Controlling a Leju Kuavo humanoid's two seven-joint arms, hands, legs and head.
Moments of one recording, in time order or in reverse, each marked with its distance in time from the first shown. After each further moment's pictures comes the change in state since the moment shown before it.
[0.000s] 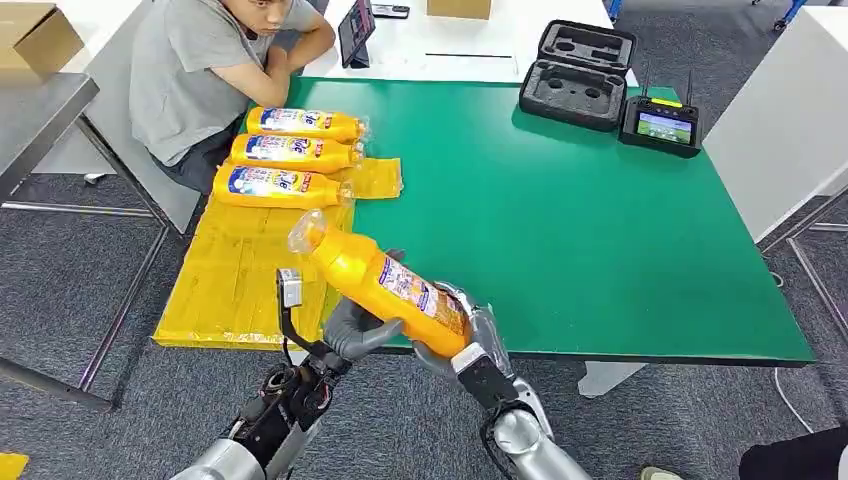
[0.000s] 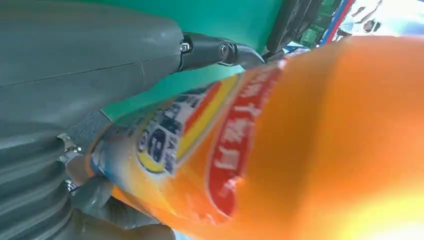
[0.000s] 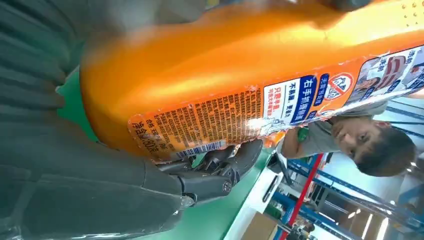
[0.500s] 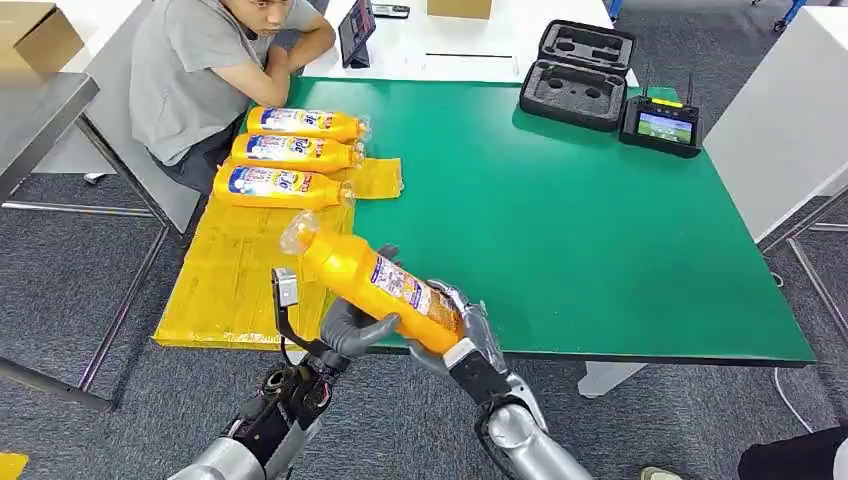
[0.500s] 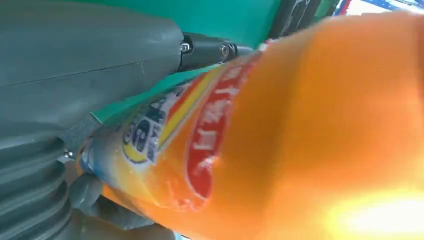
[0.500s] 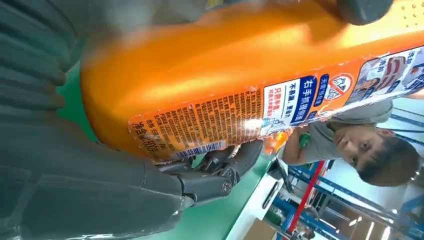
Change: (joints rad) left arm -0.005 0.002 0.000 0.006 0.014 0.023 -0.026; right arm -0.040 0.008 0.024 0.051 -0.006 0.012 0.000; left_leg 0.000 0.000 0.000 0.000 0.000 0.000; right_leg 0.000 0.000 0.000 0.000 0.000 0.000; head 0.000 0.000
